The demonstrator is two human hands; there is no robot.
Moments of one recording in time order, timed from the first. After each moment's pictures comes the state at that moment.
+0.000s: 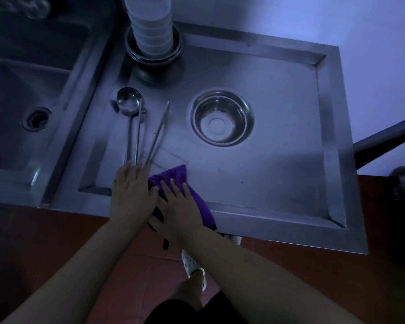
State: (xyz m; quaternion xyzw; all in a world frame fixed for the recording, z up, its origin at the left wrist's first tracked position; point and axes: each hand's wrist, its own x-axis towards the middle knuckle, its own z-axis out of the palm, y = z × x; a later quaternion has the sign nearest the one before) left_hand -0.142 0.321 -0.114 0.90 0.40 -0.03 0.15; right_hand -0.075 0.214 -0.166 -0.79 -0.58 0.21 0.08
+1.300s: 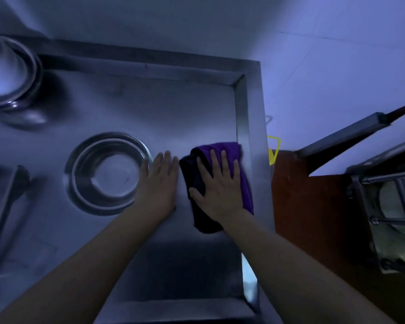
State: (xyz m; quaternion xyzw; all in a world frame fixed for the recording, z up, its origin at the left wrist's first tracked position) left_hand 0.231 0.240 -0.148 0.96 0.18 -0.22 0.00; right_hand 0.325 0.099 -0.194 -0.91 -0.41 0.08 0.01
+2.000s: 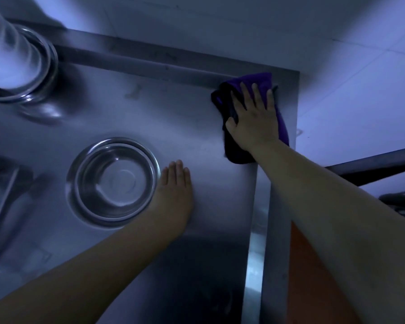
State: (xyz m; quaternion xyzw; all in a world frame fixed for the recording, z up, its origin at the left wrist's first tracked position) left_hand 0.283 0.239 -0.151 0.93 0.21 -0.32 0.02; right_hand 0.522 0.208 -0.185 -0.88 -0.47 0.01 -0.06
